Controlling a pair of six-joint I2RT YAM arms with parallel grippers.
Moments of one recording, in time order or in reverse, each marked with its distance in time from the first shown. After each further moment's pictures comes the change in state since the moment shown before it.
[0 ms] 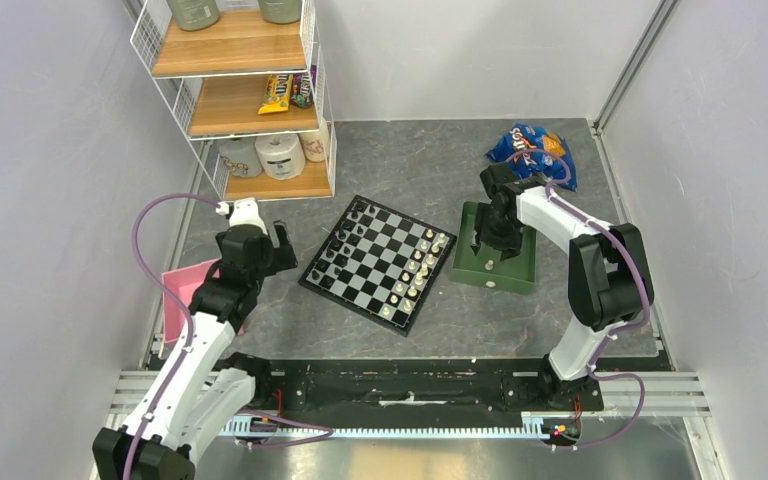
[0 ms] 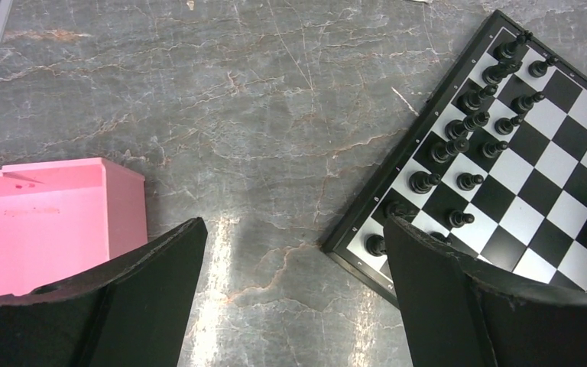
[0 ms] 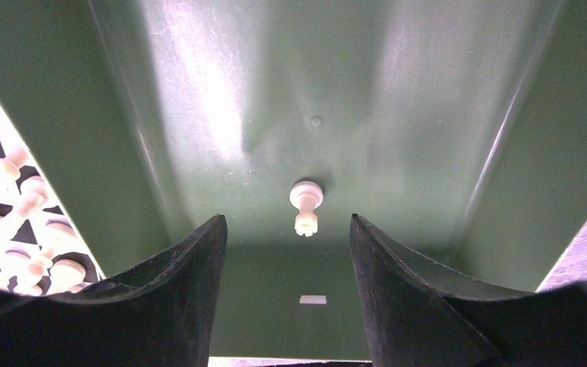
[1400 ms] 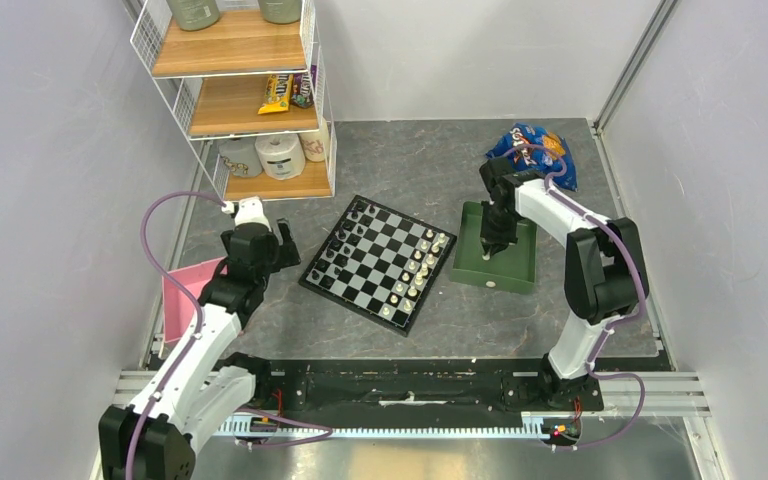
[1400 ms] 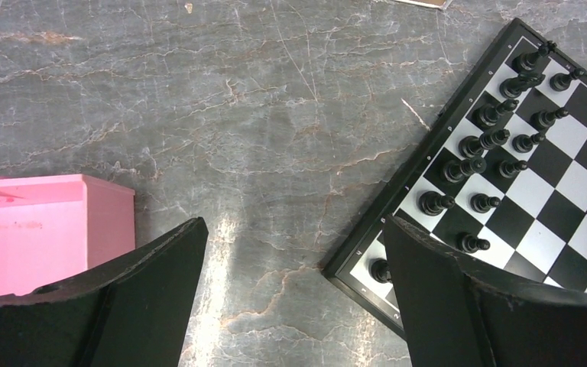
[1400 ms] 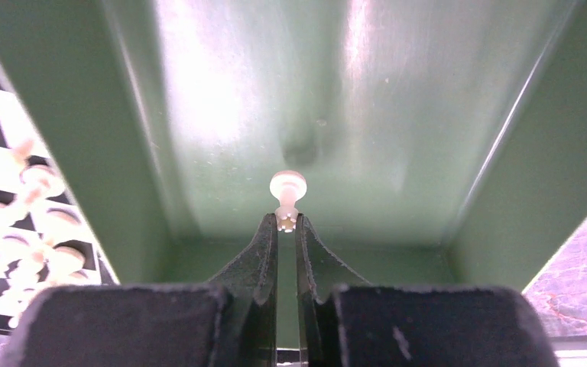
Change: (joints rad) left arm 0.000 0.094 -0.065 0.162 -0.025 -0.004; right arm -0.010 0.047 0.058 -0.066 -0.035 -0.059
